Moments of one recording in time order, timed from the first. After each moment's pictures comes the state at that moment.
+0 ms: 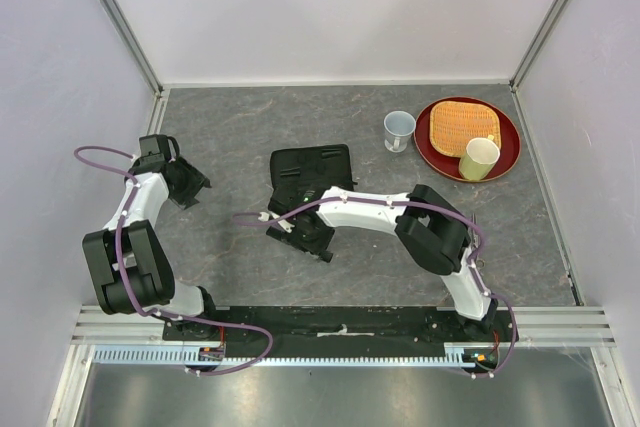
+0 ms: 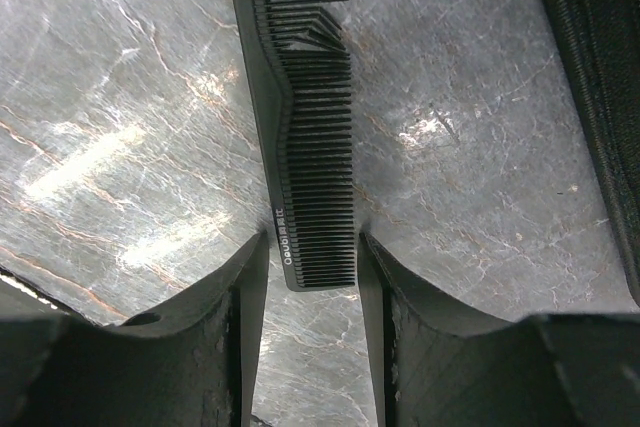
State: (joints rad) left arm 0.26 1.44 0.93 -0.54 0.09 -0.62; right arm 1.08 2.10 1.56 -0.86 -0.01 0.03
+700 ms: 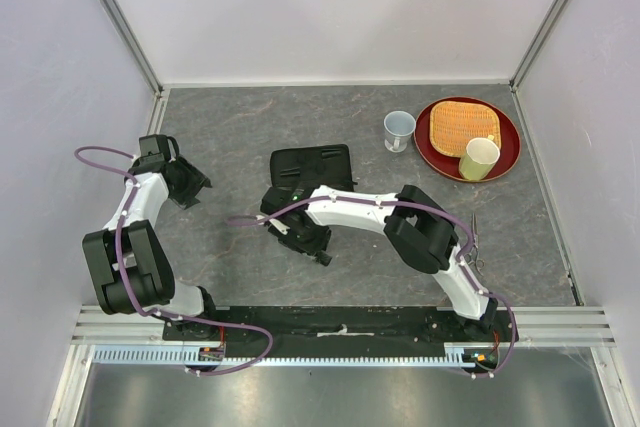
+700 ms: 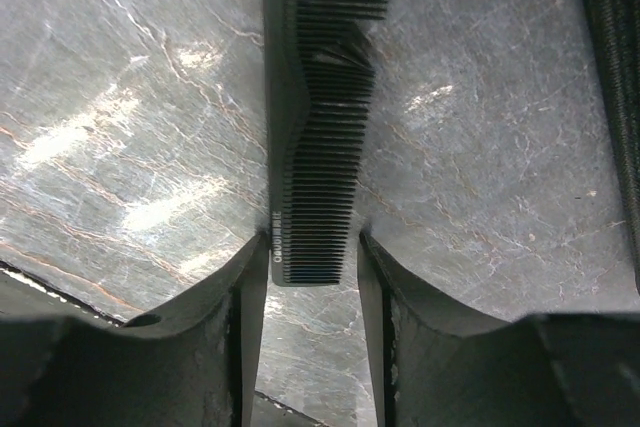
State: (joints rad) left arm 0.26 1.44 0.93 -0.54 0.11 -0.62; right arm 1.09 2.19 1.68 -0.99 0.01 0.03
